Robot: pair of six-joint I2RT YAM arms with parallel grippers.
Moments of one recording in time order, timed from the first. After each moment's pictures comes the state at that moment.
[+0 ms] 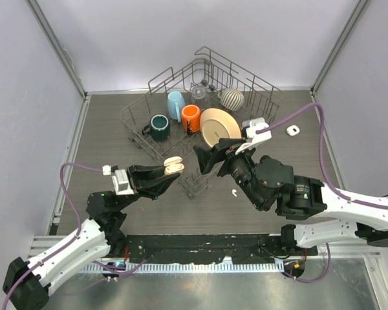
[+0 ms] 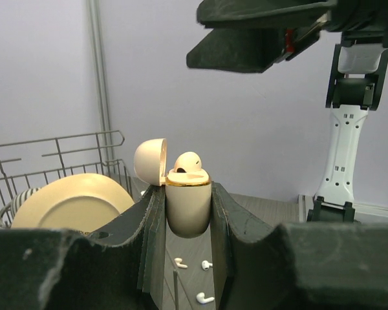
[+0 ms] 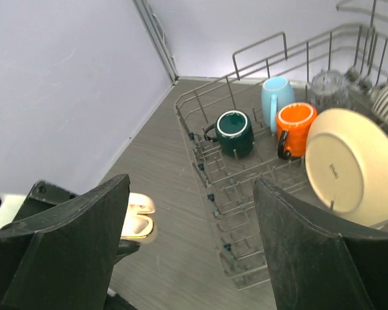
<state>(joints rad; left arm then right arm) -0.70 0.58 0.24 0.94 0.41 -0.26 1.46 1.05 1.28 -0.17 0.93 0.27</state>
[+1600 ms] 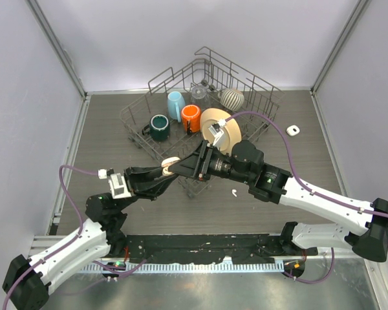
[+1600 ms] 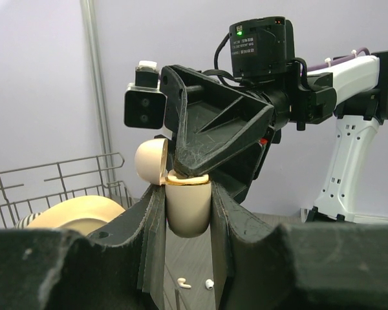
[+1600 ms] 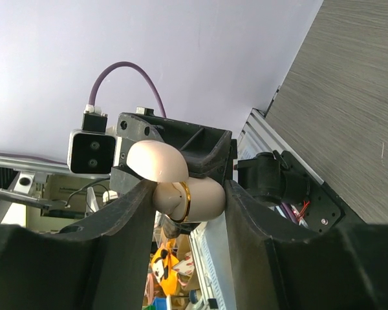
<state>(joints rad) -0.70 0.61 0.22 1.08 0.42 -0.26 1.04 1.13 0.99 0.09 -0.18 1.17</state>
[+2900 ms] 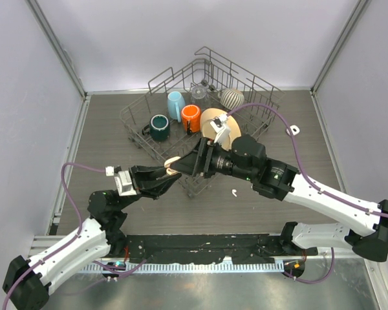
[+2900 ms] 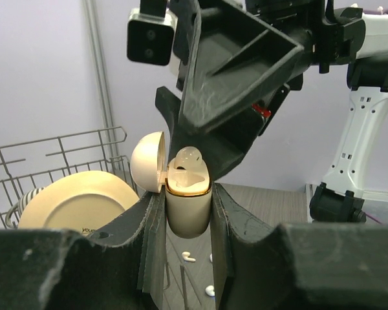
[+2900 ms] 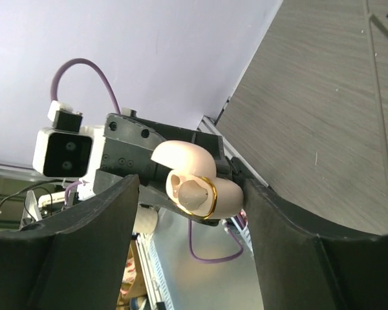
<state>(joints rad) -0.70 0.61 0.24 0.96 0.44 -0.21 1.05 1.14 1.12 -0.14 -0.10 0.97</state>
